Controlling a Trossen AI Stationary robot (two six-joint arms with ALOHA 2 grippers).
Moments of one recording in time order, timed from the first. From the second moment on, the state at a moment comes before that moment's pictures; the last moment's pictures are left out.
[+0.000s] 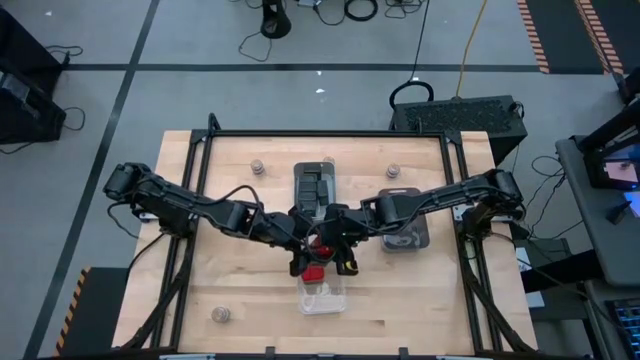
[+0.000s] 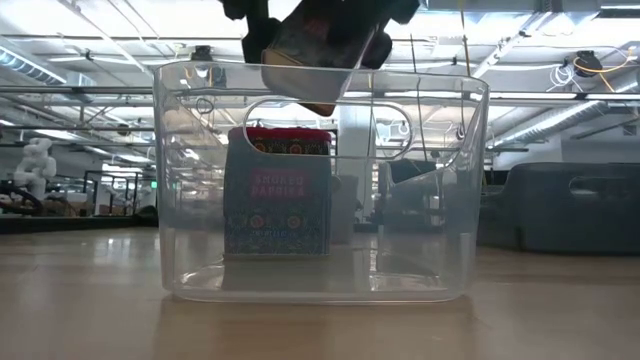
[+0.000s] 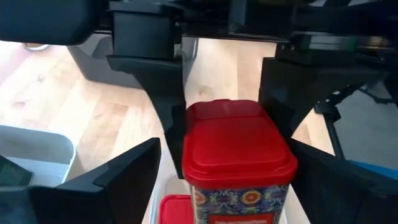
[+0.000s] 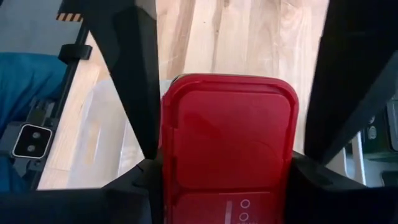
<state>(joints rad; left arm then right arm) -0.25 1.53 1.09 -0.12 -0.13 -0.36 0.19 1.76 1.49 -0.62 -0.08 0.14</state>
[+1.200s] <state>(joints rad) -0.25 1.53 1.09 -0.12 -0.16 -0.36 0.18 1.76 1.49 -0.66 -0.08 0.17</state>
